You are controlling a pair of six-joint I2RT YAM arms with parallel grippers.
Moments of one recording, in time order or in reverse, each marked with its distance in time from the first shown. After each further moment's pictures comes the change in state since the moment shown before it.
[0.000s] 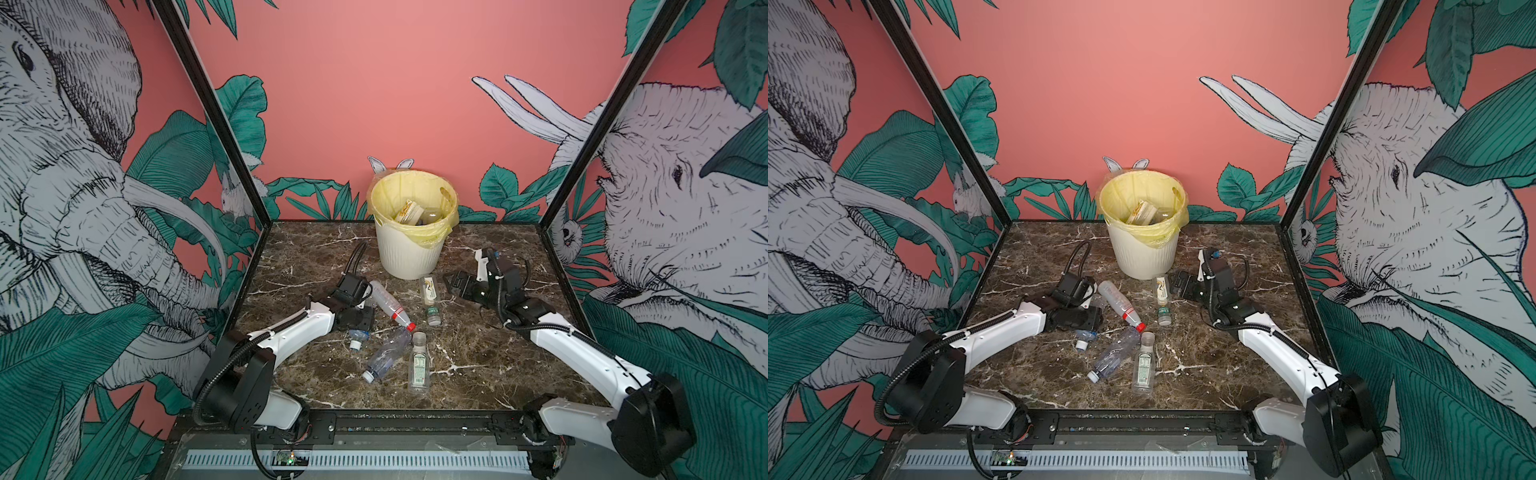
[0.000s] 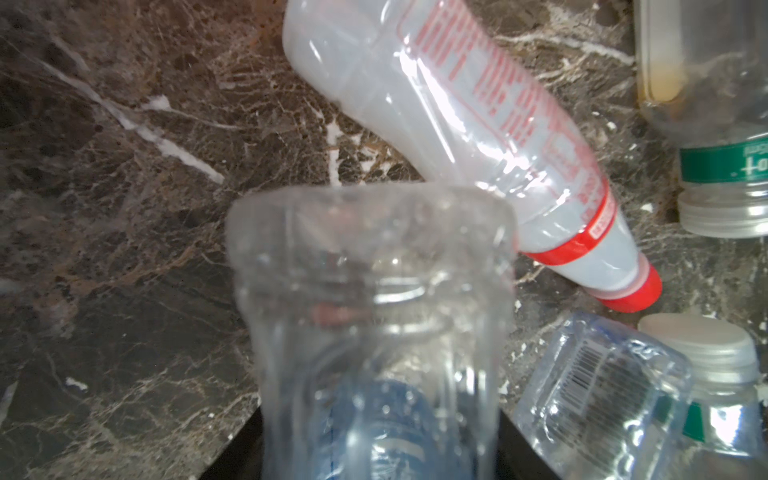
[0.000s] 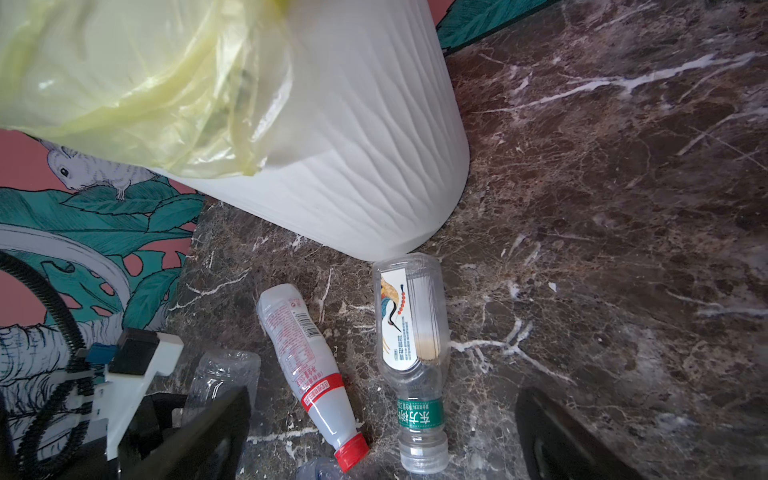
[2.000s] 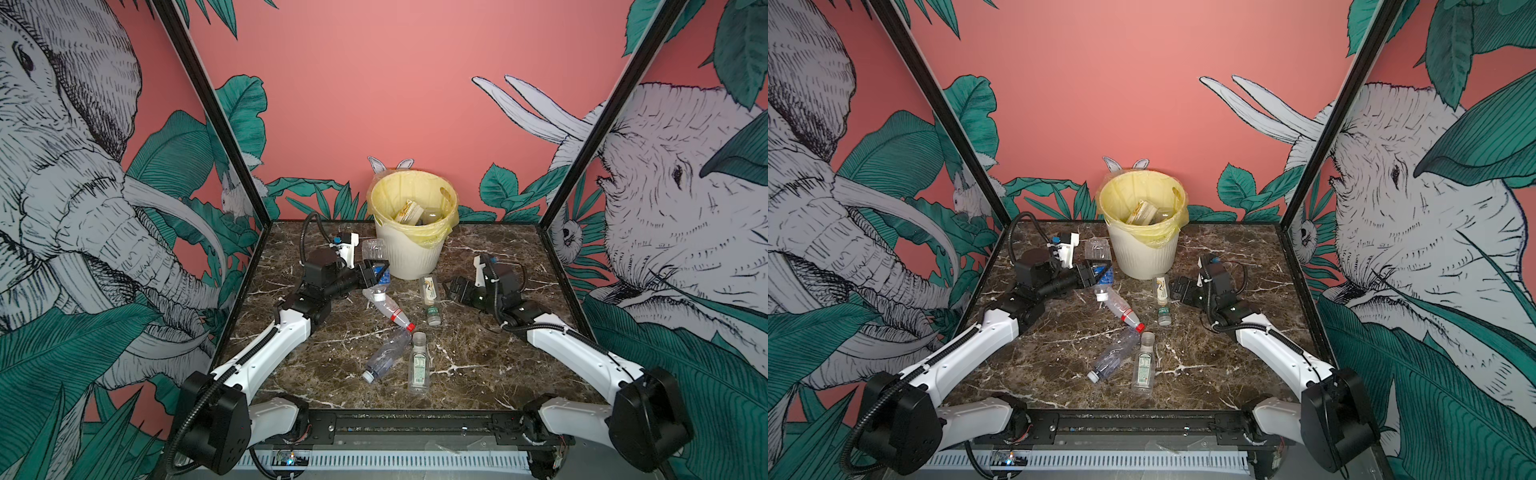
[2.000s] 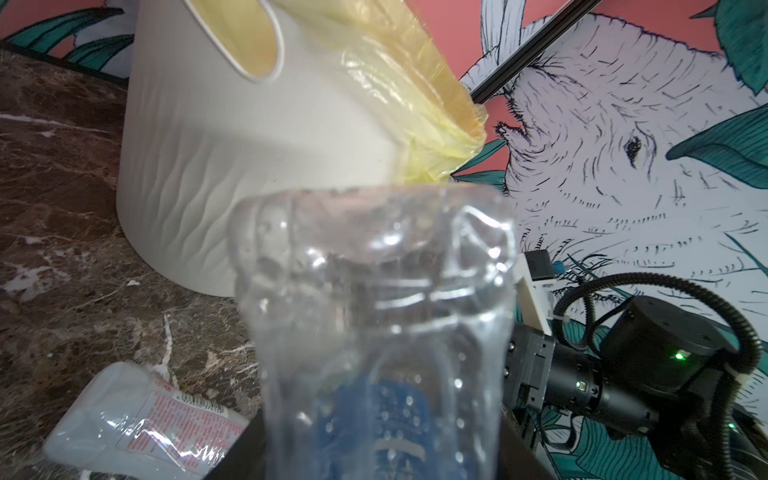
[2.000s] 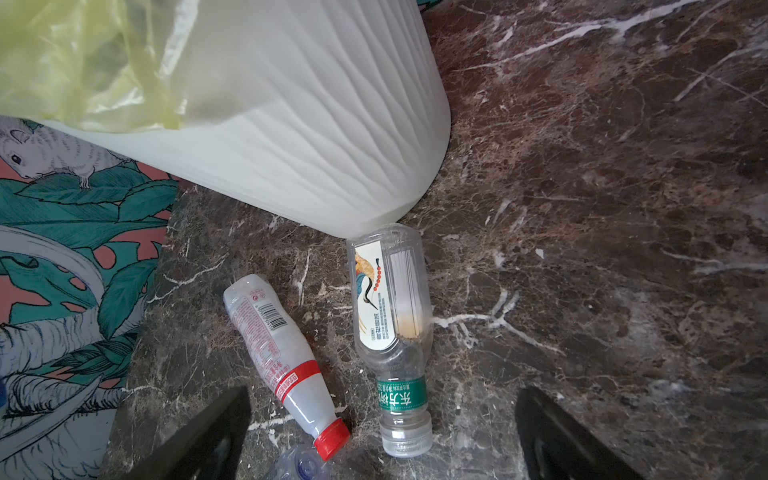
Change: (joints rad) left arm 0.146 -0.195 0.010 0.644 0.441 -0.333; right arm 0.000 0.032 -0.031 -0.002 0.000 0.021
